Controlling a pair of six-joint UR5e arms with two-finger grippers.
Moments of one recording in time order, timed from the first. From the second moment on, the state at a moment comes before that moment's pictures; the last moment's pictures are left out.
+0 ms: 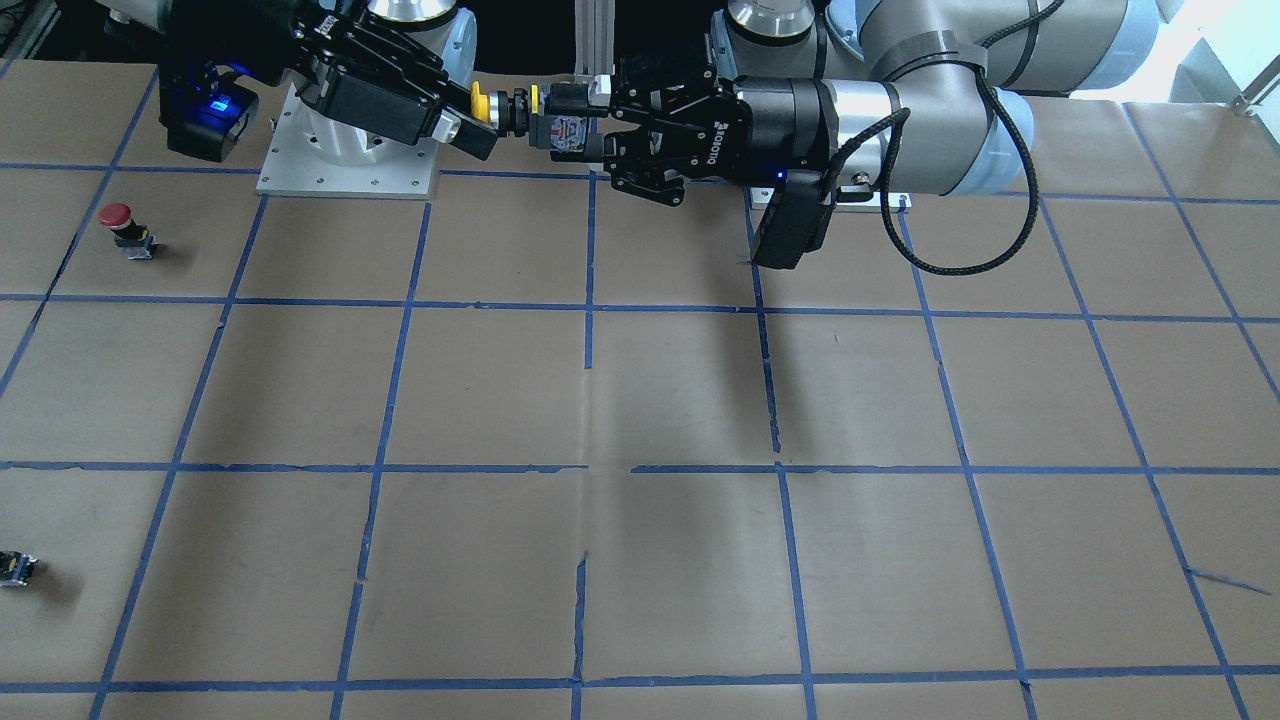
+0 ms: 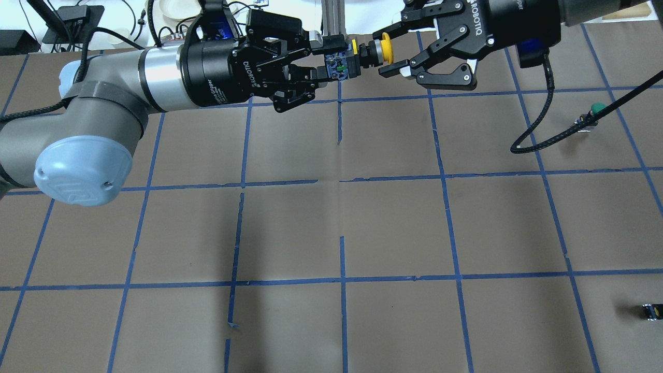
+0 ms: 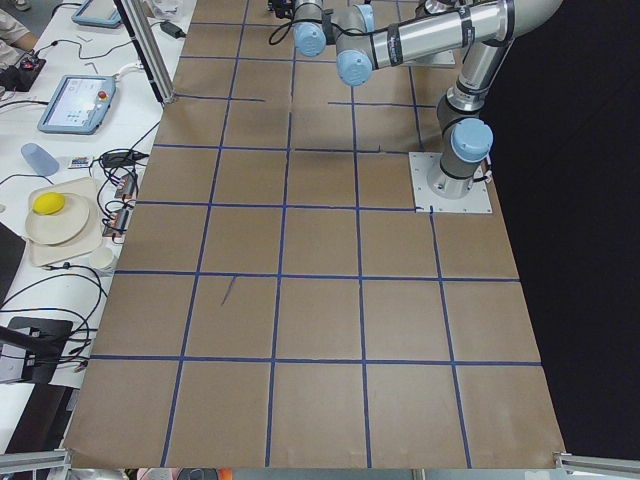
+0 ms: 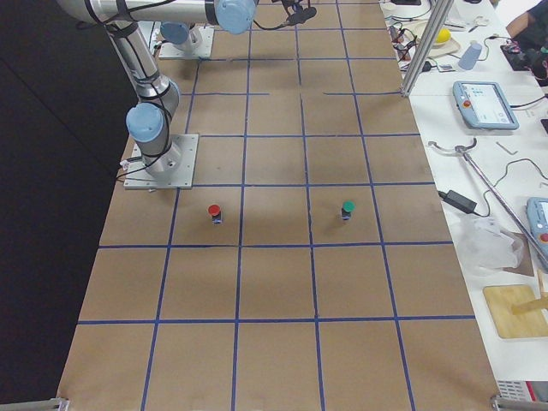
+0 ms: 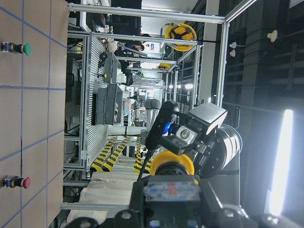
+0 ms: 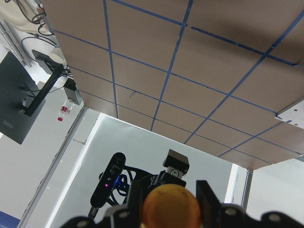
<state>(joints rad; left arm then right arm) -1.54 -1.58 -1.89 -1.41 -0.05 0.09 1.44 -1.67 1.62 -1.50 -0.53 1.10</state>
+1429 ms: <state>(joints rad) -1.52 -1.63 -1.79 -1.40 0.29 0.04 1.32 -1.65 1.63 -1.52 -0.74 0.87</state>
